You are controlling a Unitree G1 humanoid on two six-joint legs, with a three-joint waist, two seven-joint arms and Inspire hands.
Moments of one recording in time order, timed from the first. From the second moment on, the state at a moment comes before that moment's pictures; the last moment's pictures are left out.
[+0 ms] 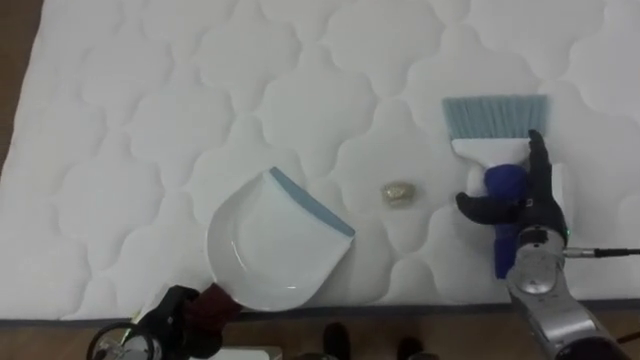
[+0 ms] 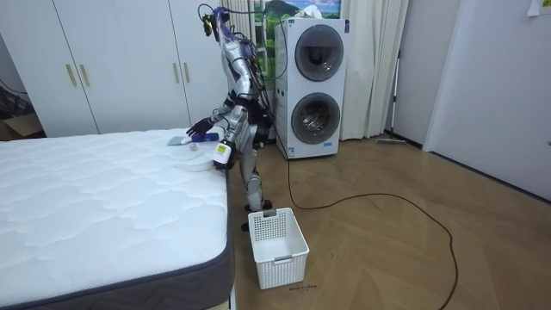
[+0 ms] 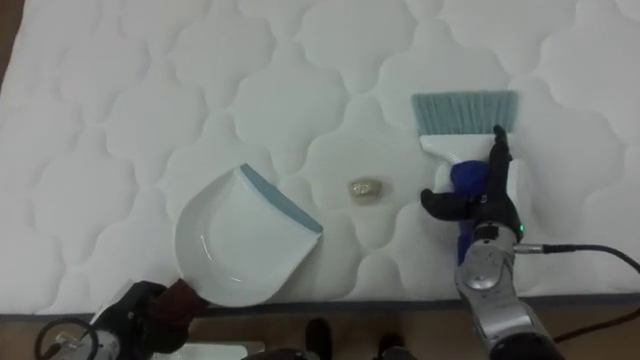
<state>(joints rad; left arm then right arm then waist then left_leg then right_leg) -0.03 0.36 -0.24 0.91 0.23 -0.10 0.08 -0.25 -0.37 0.22 0.84 0.02 -0.19 -0.54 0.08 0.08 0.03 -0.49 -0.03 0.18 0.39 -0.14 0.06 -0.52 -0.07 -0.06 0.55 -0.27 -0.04</state>
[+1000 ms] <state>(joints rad) -0.01 0.35 -0.29 0.92 0.23 -0.11 0.12 -0.21 -0.44 0.25 1.05 0.00 -0.21 -0.52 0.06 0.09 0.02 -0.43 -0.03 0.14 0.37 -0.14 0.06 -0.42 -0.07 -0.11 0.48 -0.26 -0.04</state>
